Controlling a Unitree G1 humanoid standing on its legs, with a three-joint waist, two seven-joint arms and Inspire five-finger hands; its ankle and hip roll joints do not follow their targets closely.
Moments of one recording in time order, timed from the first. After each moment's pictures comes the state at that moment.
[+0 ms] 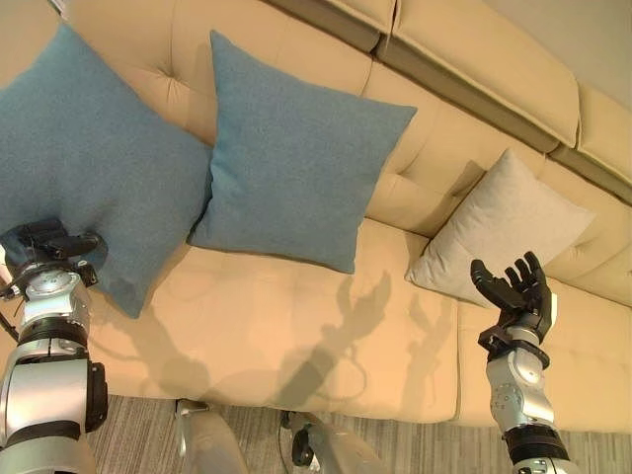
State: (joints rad) left arm -0.86 0.80 0.08 1.26 -0.35 0.01 0.44; right arm -0.21 -0.35 -0.11 0.45 0.61 -0.26 -0.31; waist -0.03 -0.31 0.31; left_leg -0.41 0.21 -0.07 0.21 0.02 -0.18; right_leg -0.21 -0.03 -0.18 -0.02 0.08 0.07
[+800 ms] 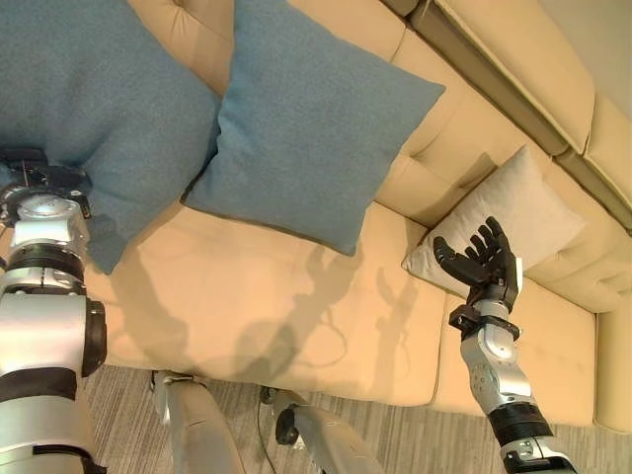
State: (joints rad) left arm -1.23 0.82 -0.15 1.37 -0.29 0.12 0.53; right arm -0.28 -0.37 0.03 0.41 0.54 -0.27 -0.36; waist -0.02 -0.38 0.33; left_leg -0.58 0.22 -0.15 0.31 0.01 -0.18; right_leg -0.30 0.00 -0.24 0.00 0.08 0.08
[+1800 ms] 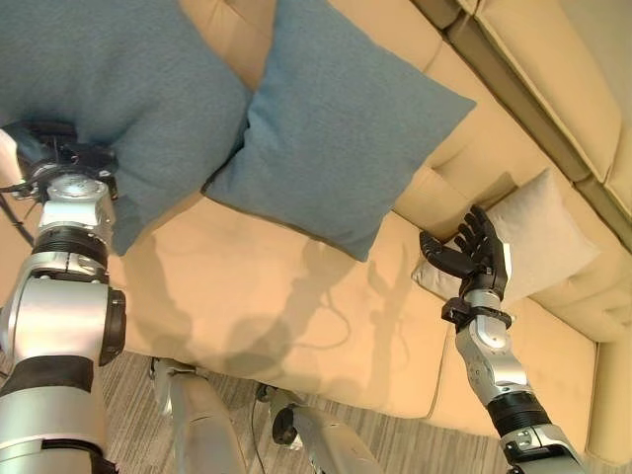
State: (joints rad) left arm -1.26 0.71 -0.20 1.30 -0.39 0.08 0.52; right arm -0.34 -0.39 0.10 0.44 0.50 -0.26 -0.35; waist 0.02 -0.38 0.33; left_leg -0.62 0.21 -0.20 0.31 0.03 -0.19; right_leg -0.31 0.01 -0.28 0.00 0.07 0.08
